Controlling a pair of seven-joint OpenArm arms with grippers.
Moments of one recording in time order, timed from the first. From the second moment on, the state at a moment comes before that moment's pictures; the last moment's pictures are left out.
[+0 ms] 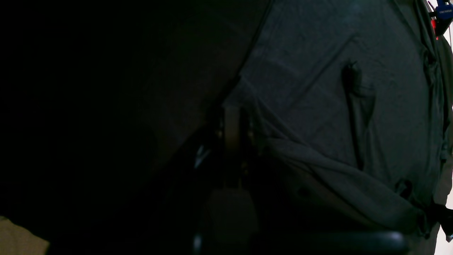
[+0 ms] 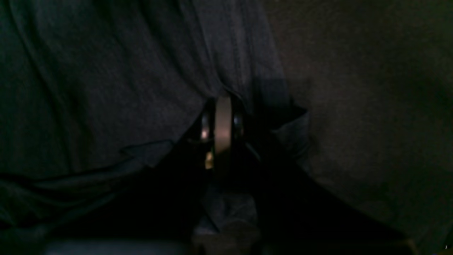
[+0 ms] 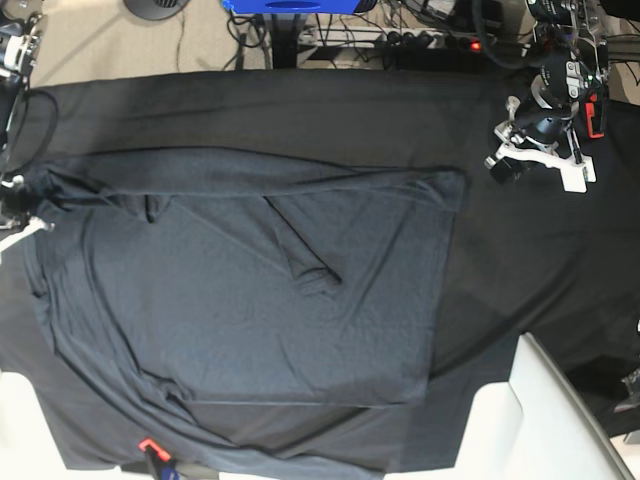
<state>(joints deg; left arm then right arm) 27.3 -13.4 -21.4 97.8 -49.0 -1.2 34.7 10.8 22.9 22.7 48.4 14.1 12.6 -42.7</state>
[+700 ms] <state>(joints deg) 27.2 -13.4 -21.4 94.6 -49.0 -1.2 34.6 12.2 25.2 29.3 40.6 14.1 8.7 -33.3</state>
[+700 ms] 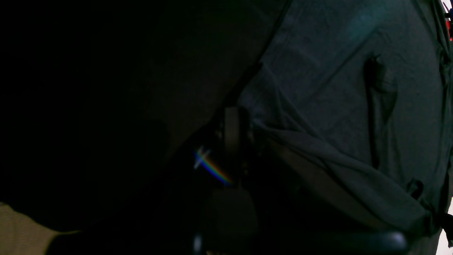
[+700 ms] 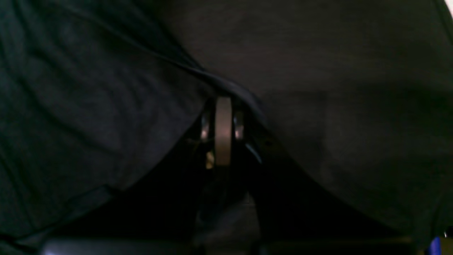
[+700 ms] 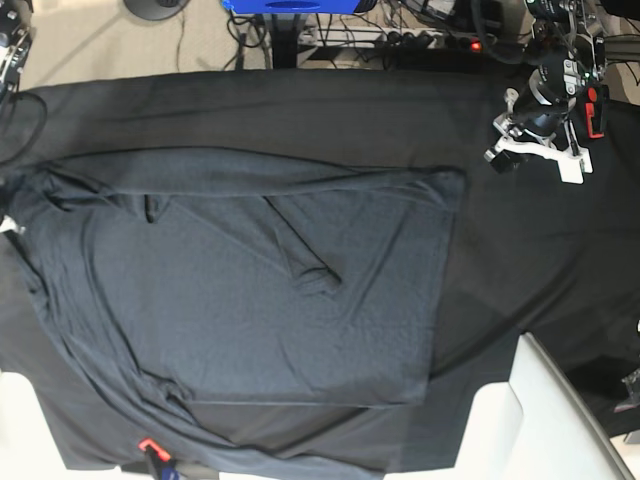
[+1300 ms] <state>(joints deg) 27.2 -13.5 -21.5 94.6 -49.0 -1.2 34.5 18.6 21.2 11.6 45.6 14.3 9.6 -33.4</state>
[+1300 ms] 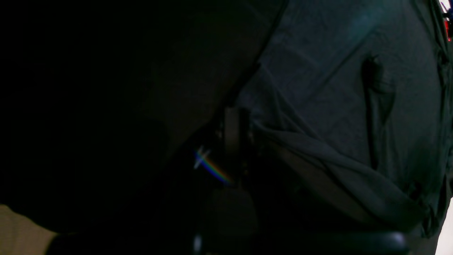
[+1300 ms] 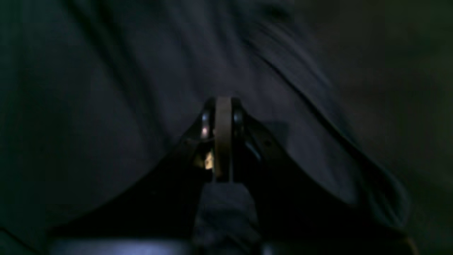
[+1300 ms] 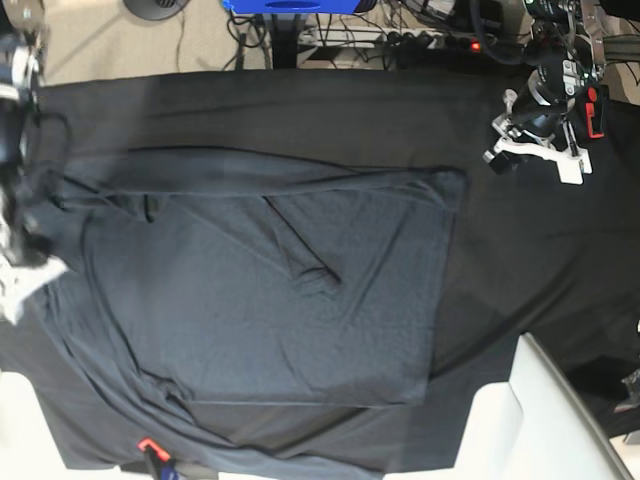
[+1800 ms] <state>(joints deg) 27.2 -13.4 -21.5 94.6 -49.0 -1.4 34.3 31.0 22.9 3.1 22.5 14.0 9.0 -22.0</state>
